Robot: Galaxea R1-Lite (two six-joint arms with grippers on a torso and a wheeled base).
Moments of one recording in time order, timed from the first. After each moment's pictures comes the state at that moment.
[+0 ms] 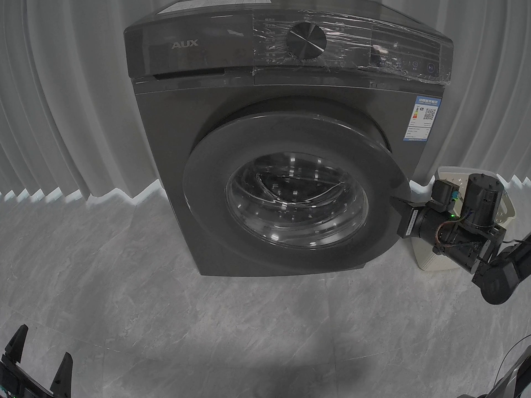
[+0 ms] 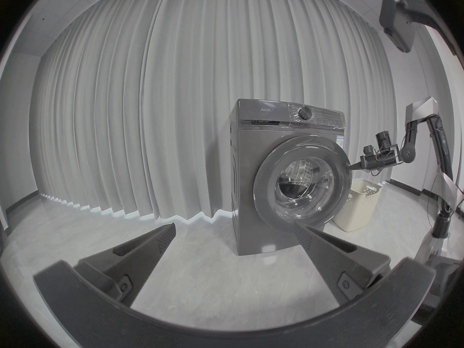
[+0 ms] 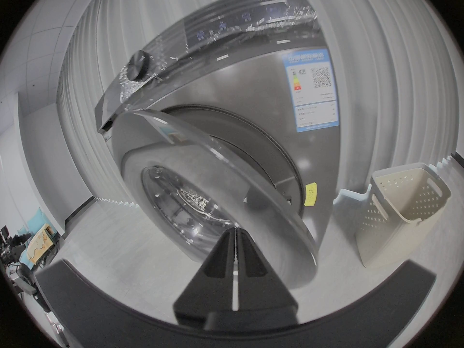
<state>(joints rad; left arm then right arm) 0.01 0.01 -0.02 -0.05 -0.08 0.03 0.35 1.76 -0.57 -1.08 0.00 0.19</state>
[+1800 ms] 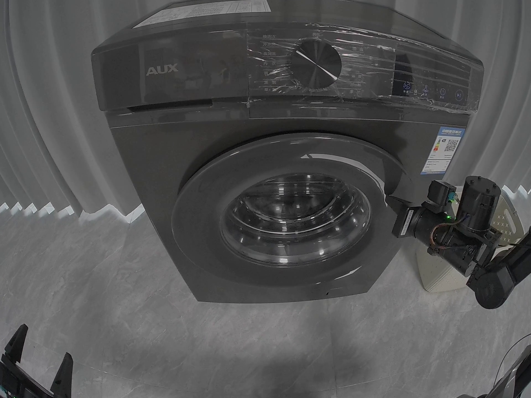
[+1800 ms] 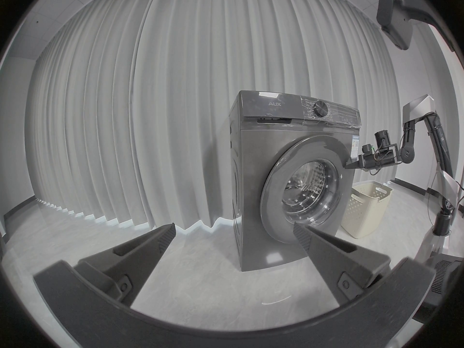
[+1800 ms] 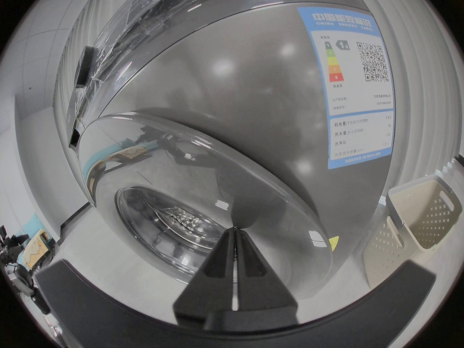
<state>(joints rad) 0.01 0.02 -0.02 -0.06 -0.08 0.04 0.35 1.79 -0.56 -1.18 -0.05 0.19</state>
